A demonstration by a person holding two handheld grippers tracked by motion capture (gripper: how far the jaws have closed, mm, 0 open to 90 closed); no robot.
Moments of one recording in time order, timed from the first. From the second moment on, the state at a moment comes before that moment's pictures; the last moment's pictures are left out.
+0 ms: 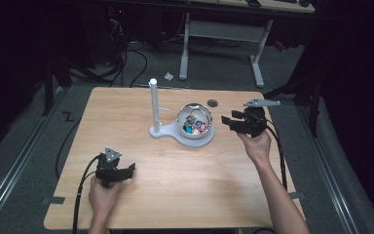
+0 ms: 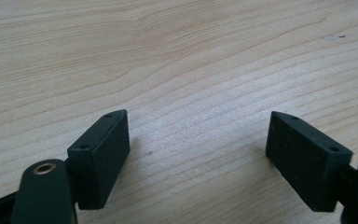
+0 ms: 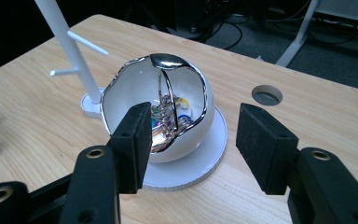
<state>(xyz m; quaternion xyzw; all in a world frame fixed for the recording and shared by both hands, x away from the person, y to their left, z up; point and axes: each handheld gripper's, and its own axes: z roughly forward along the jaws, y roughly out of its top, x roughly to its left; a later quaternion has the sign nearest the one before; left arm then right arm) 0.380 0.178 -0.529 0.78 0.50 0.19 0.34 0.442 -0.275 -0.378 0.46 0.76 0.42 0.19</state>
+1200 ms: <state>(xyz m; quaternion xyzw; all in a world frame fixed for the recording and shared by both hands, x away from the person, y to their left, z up) 0.380 0.178 -0.529 0.78 0.50 0.19 0.34 0.357 -0.308 -0.375 0.47 0.73 0.44 0.21</state>
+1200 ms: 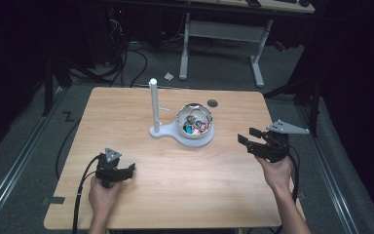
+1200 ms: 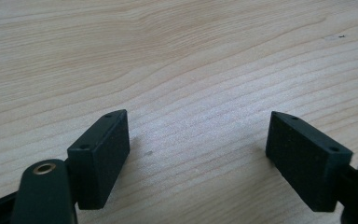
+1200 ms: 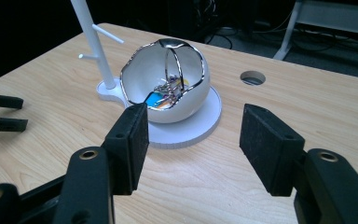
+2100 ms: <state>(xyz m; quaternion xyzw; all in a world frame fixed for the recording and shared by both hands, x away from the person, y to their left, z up) 0.380 0.178 -0.529 0.78 0.50 0.19 0.34 0.341 -0.314 -0.428 0.50 0.73 0.43 0.19</state>
